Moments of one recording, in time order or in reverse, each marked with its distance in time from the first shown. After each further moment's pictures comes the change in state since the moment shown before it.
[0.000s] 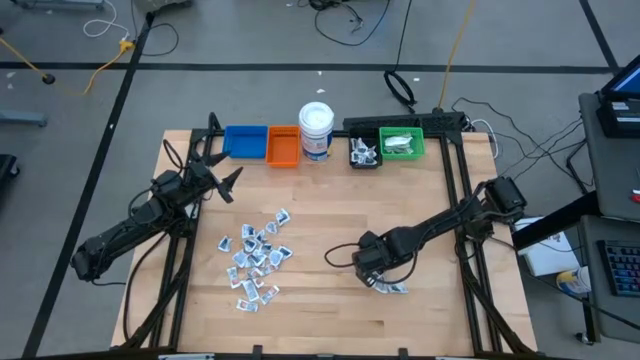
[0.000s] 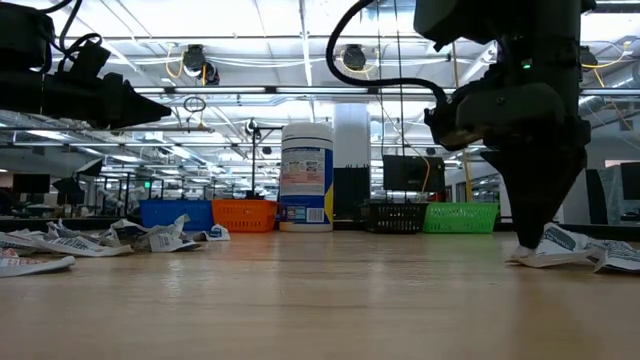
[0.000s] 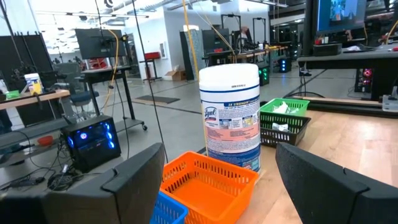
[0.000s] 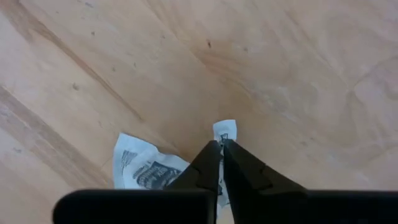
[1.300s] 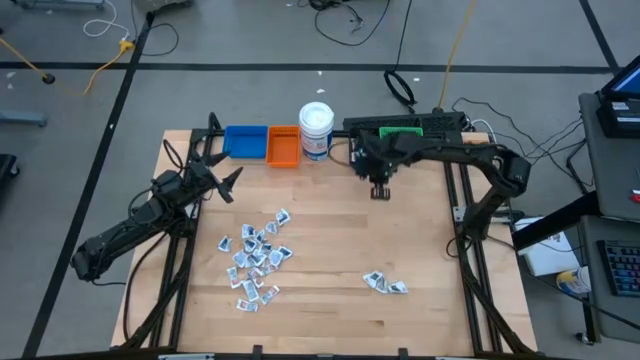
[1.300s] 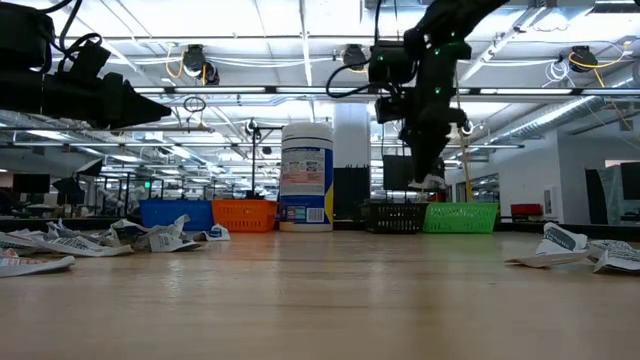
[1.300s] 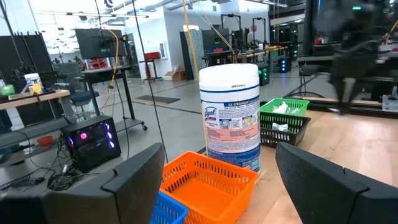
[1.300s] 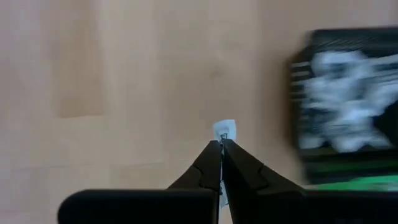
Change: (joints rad) left arm 0.000 0.000 0.000 0.000 0.000 0.000; right arm -0.785 -0.096 0.179 -0.109 -0.031 -1.522
